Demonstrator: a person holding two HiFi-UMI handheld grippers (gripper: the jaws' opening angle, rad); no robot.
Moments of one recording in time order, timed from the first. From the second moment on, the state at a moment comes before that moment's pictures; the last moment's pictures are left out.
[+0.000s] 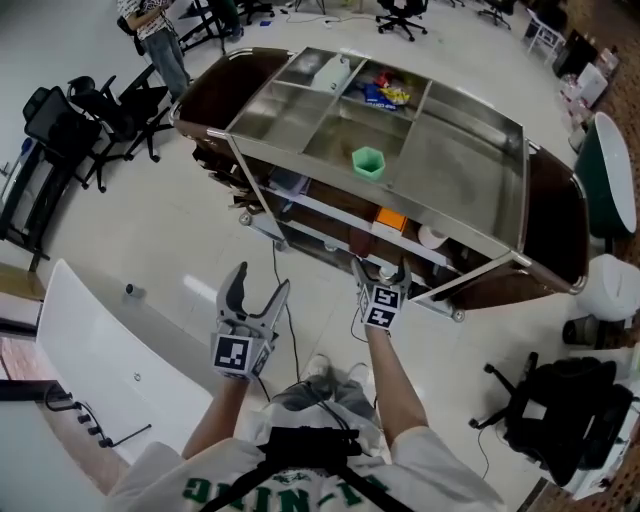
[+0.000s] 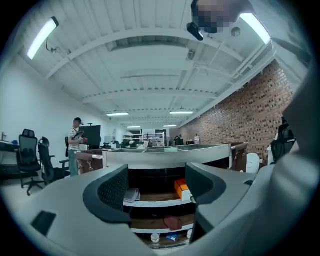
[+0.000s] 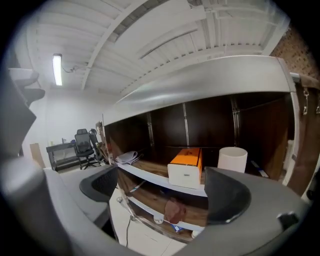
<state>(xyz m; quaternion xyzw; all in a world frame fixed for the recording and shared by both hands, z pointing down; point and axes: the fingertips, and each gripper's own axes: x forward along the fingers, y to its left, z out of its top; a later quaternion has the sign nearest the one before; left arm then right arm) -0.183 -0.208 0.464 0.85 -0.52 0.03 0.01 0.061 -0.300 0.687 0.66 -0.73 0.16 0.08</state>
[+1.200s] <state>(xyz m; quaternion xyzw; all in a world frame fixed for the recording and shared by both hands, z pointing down) -0.215 -0.219 0.488 0.82 -0.57 0.05 0.02 0.121 -0.435 0.778 0.68 -0.66 0.28 0.16</state>
